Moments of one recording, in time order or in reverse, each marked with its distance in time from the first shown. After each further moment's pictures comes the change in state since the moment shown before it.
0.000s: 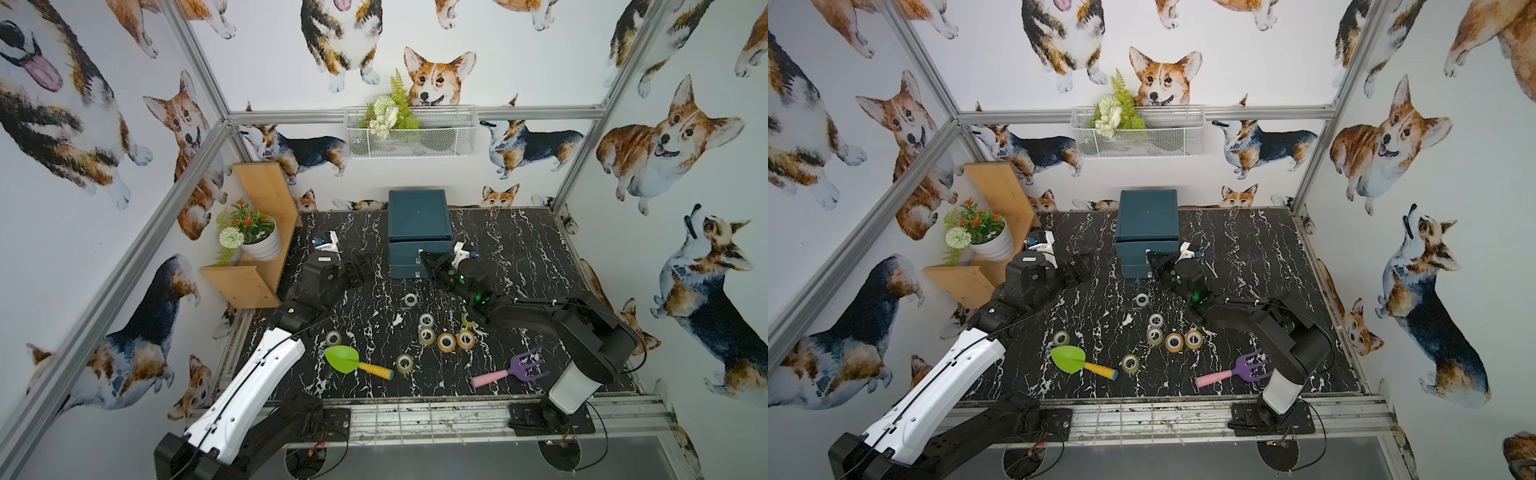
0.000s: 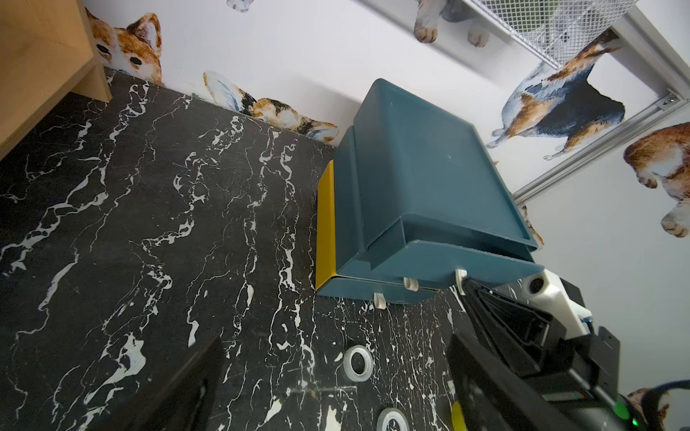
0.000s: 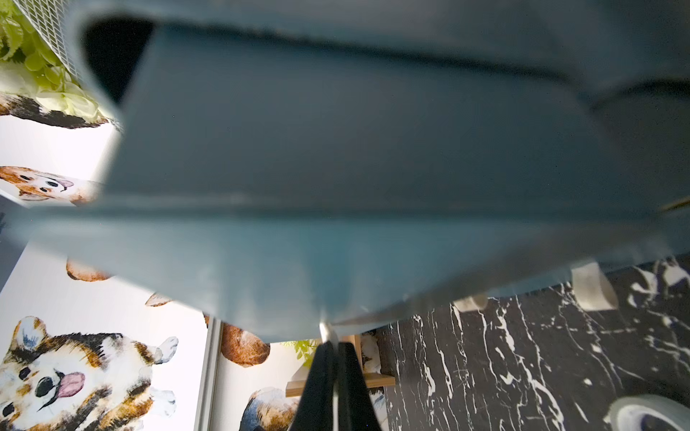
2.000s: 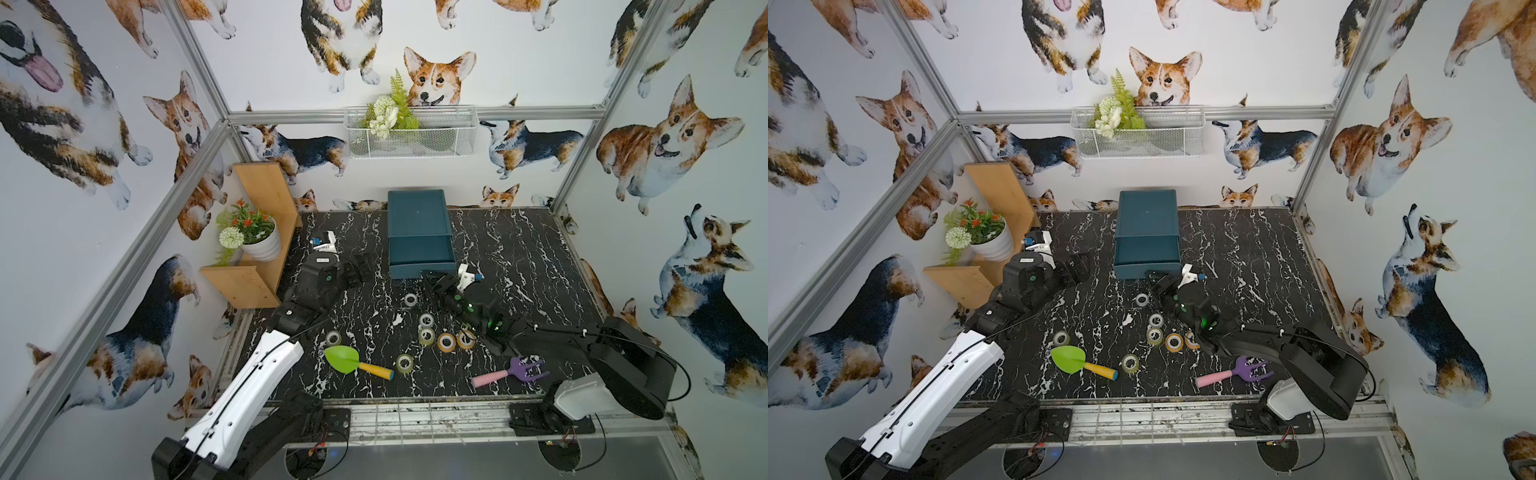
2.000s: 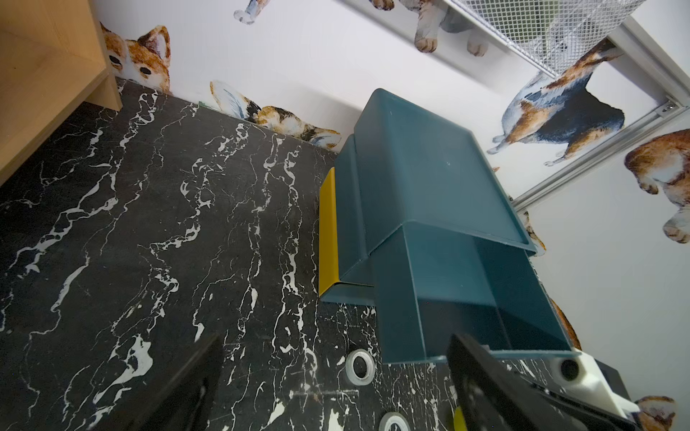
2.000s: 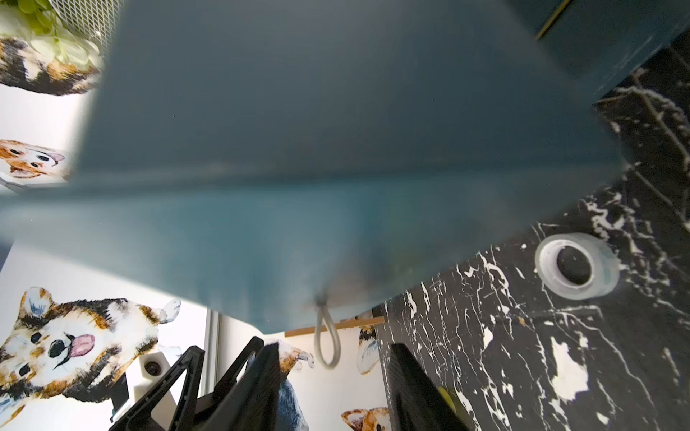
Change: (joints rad) left arm -0.001 -0.020 0.002 -0.007 -0.018 0.003; right arm 0.151 -0.237 -0.190 -0.102 0.080 0.053
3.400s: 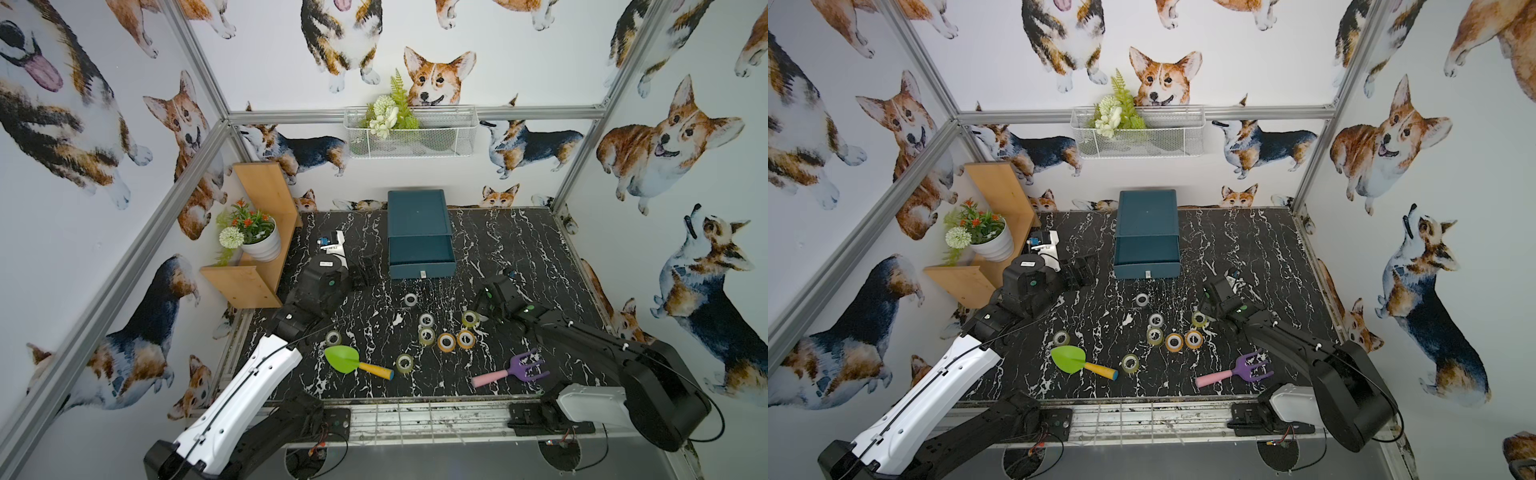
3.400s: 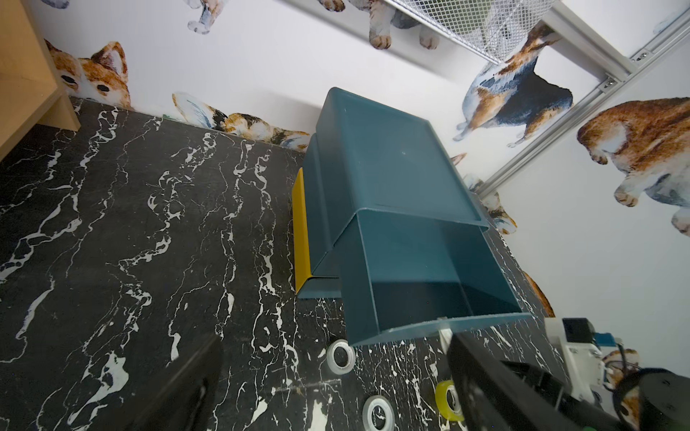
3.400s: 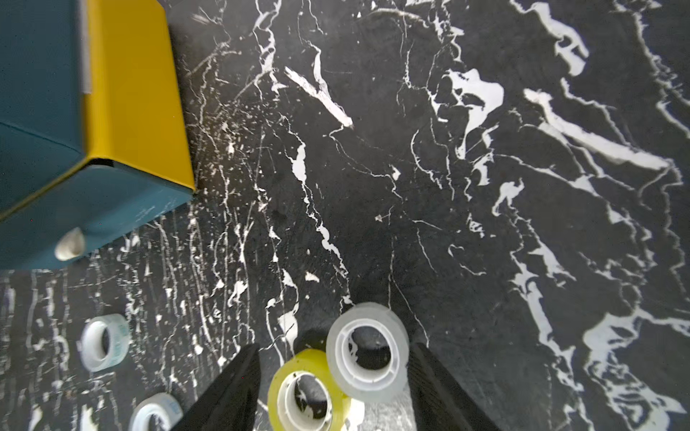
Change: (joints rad) left arm -0.086 -0.024 0.021 -0.009 -0.005 0.040; right arm -0.311 -0.124 0.048 -0.944 0.165 -0.726
